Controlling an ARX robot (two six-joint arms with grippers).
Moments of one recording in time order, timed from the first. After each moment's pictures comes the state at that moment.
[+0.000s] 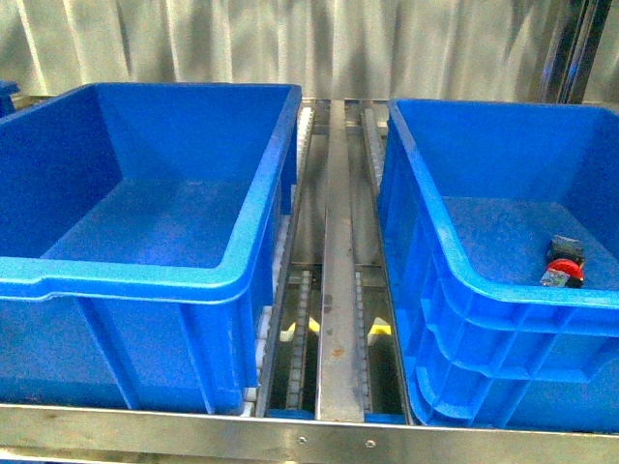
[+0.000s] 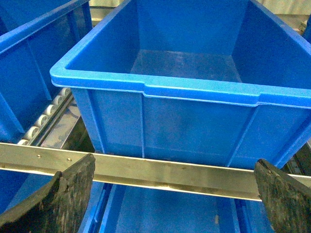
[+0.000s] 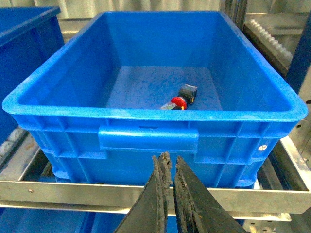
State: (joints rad) left arm 0.00 0.01 0.02 0.00 0.00 -0.01; right arm 0.00 0.00 0.03 0.00 0.00 0.00
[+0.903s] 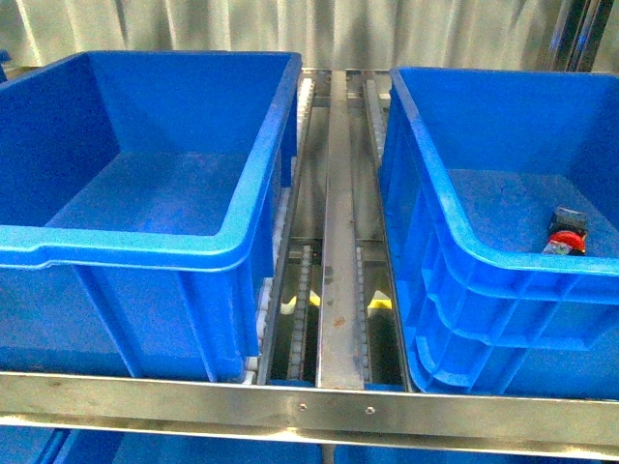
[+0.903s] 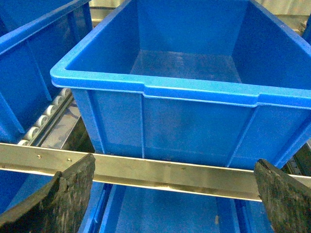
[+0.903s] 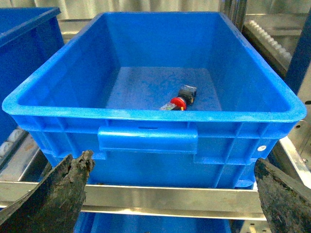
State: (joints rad) left arm 0.00 0.01 0.02 0.00 0.00 -0.01; right arm 0.00 0.00 0.03 0.00 0.00 0.00
